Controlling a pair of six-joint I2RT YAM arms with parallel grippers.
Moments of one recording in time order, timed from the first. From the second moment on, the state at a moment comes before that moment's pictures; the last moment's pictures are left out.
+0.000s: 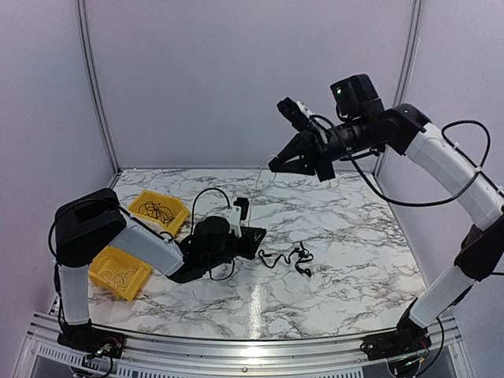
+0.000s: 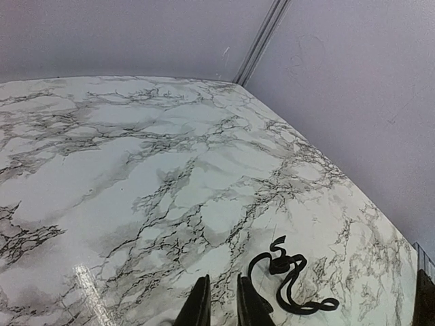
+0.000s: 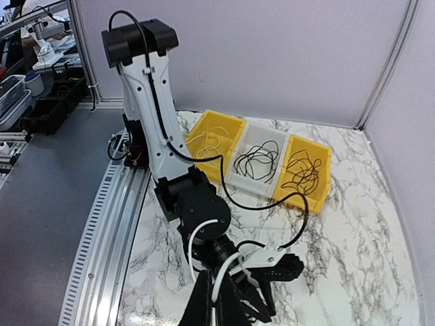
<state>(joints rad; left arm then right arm) -1.01 2.01 0.95 0.84 -0.18 -0.47 0.70 1.56 1.80 -0.89 -0.85 -0.54</state>
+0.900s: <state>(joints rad) -0.96 2.02 0.71 0.97 -0.26 -0.62 0.62 1.53 2.18 -0.92 -0.62 -0.54</state>
